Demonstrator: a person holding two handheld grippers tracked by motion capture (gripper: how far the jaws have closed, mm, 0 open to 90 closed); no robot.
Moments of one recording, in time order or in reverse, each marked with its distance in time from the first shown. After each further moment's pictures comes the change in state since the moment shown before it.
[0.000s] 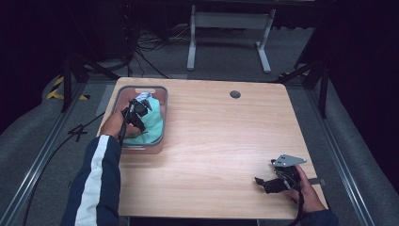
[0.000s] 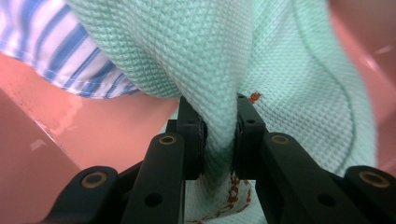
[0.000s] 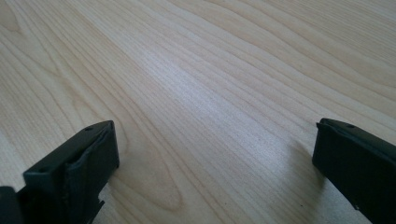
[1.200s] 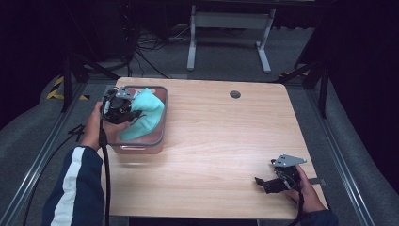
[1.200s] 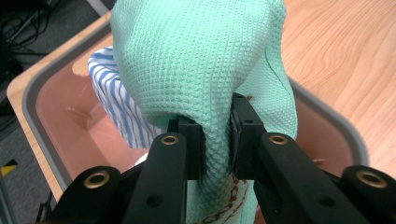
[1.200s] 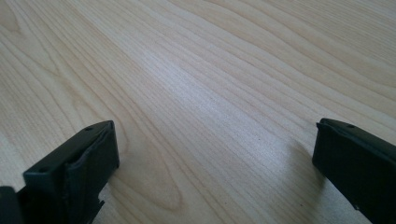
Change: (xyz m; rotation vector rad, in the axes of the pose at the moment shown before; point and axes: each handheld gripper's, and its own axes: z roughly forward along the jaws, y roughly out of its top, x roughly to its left) left arm -0.021 -0.046 -0.097 -0.519 0.045 0.019; right arm 0.000 0.000 0.000 0.000 0.000 0.001
